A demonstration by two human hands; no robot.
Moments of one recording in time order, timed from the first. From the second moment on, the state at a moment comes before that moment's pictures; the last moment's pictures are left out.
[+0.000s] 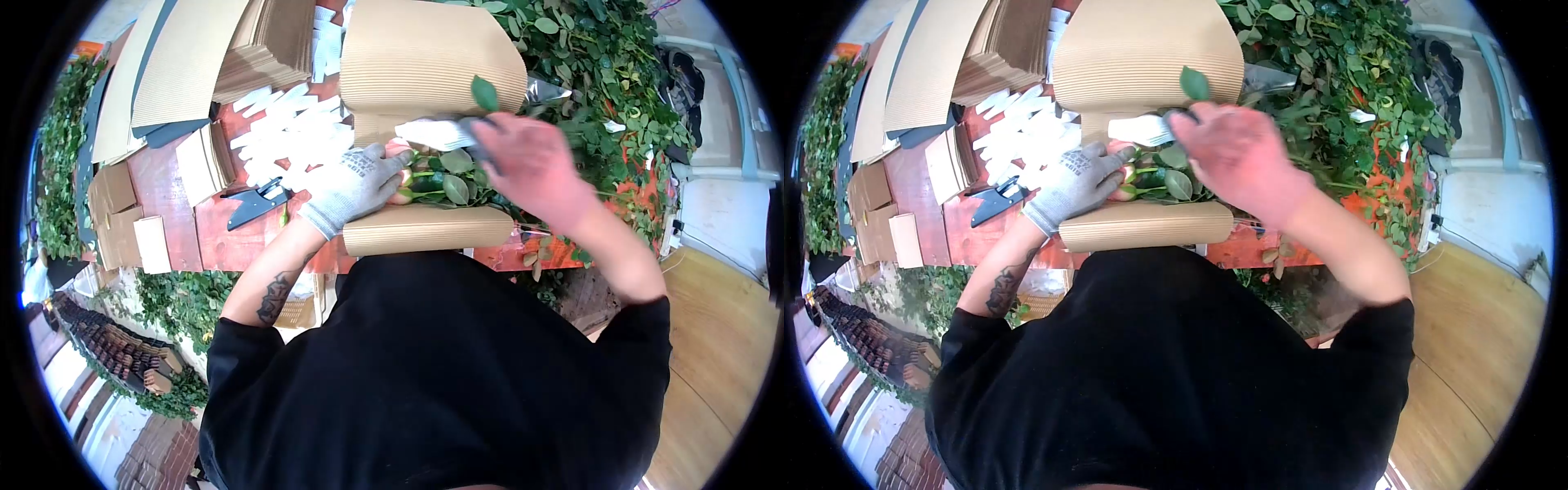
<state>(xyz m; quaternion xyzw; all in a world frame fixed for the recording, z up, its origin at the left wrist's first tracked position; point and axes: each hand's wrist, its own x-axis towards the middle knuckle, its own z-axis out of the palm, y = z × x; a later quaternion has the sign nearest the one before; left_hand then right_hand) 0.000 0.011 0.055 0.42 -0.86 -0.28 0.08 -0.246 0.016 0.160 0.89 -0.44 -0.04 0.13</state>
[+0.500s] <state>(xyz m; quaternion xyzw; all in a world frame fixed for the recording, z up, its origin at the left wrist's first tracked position) -0.001 0.009 0.061 0.42 -0.85 -0.33 0.01 -0.212 -0.015 0.048 0.93 -0.37 -0.03 0.04</state>
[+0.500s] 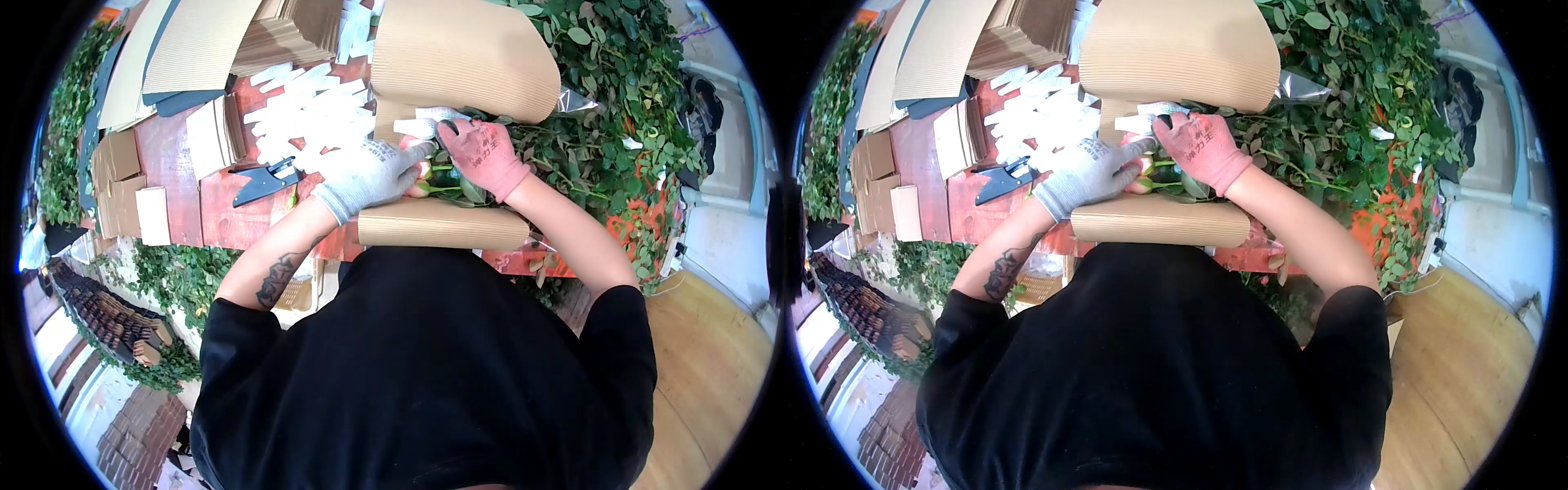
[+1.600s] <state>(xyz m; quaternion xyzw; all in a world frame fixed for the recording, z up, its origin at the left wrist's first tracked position) 0.045 -0.007 0.090 0.44 -0.86 -0.19 0.17 -0.207 -0.010 0.042 0.91 -0.42 -0.06 0.00</state>
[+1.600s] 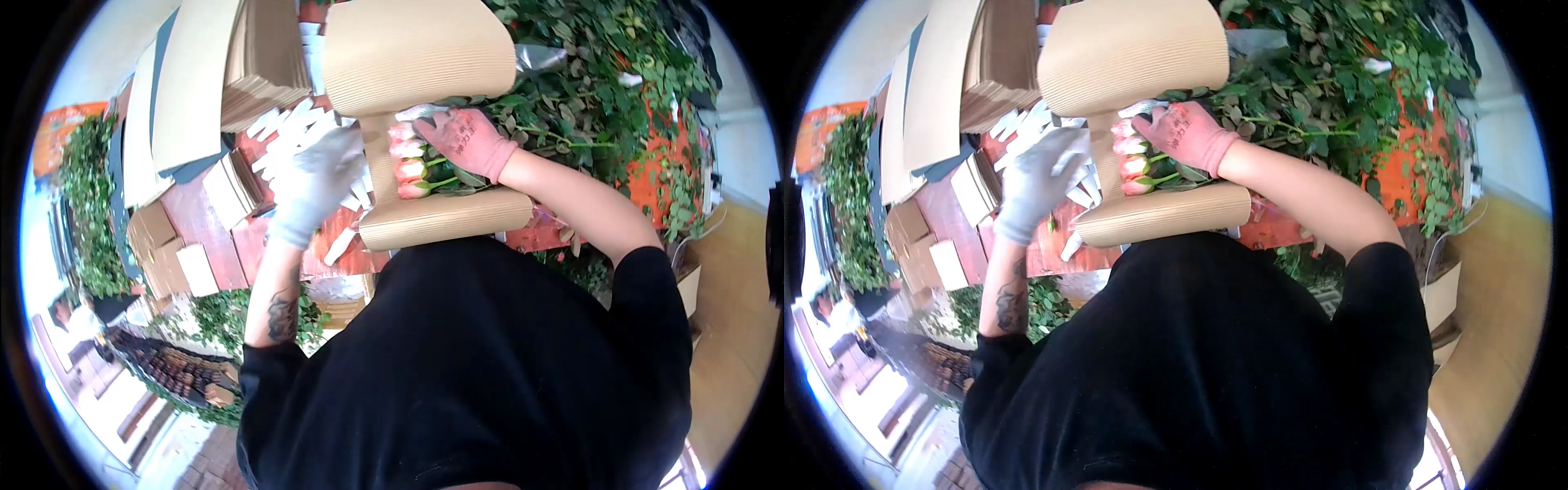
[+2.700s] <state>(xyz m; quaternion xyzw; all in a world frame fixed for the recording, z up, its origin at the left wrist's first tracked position) 0.014 -0.001 0.056 0.47 -0.74 -0.37 0.29 -0.205 -0.025 0.035 0.90 -0.42 0.03 0.08</state>
